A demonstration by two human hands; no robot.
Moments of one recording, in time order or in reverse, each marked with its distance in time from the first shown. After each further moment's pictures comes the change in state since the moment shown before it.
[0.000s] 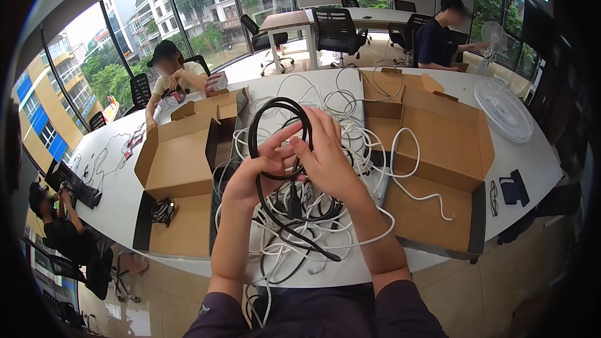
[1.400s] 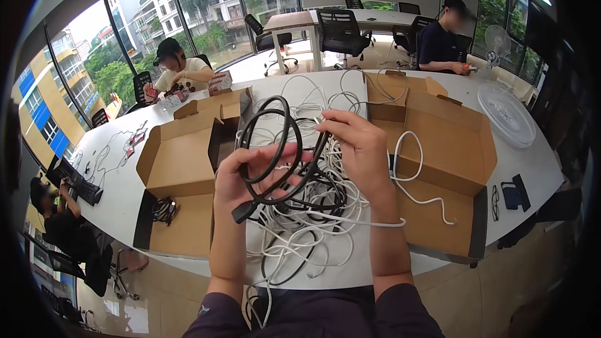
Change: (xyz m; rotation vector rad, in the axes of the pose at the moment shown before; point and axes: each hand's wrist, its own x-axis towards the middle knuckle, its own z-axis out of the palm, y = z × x) left_hand -0.019 0.022 0.014 -0.310 -0.069 -0.065; right_hand 0.006 -0.013 -0.045 0.085 0.170 -0.081
